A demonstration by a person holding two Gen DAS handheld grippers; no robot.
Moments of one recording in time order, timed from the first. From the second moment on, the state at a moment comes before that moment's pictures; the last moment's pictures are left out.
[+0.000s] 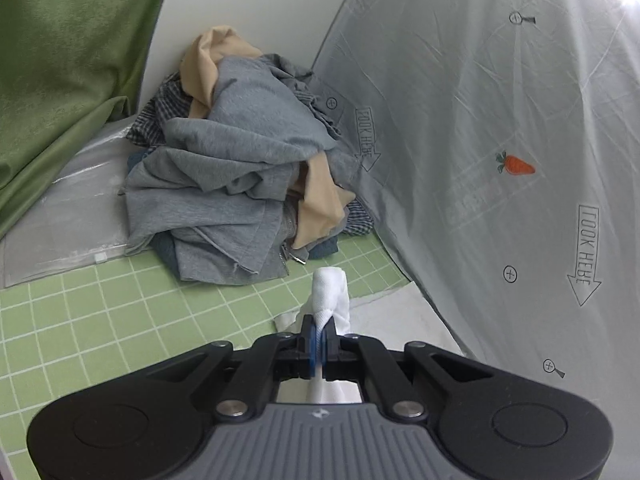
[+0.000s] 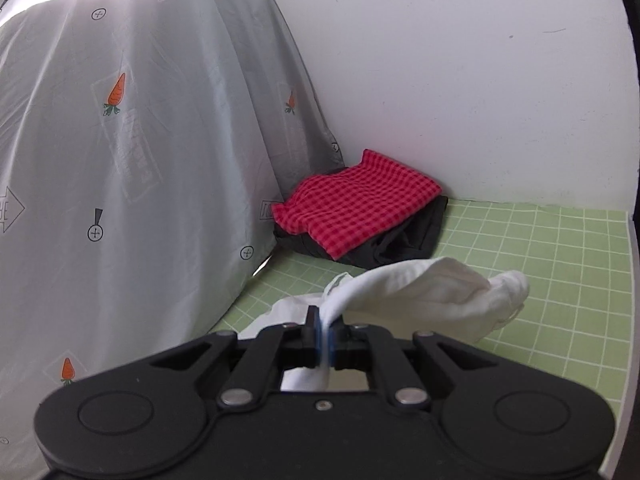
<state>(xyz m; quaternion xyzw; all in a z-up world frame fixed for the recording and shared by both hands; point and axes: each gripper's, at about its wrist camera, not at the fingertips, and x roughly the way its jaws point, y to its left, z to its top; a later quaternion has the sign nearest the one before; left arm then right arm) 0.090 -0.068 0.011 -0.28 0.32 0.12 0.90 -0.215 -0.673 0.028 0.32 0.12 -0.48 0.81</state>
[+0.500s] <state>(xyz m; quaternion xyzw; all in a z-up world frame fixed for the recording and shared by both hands) 0.301 -0.186 -0.063 -0.13 0.41 0.06 0.90 0.012 -0.760 -0.044 0.23 0.27 -0.44 0.82</state>
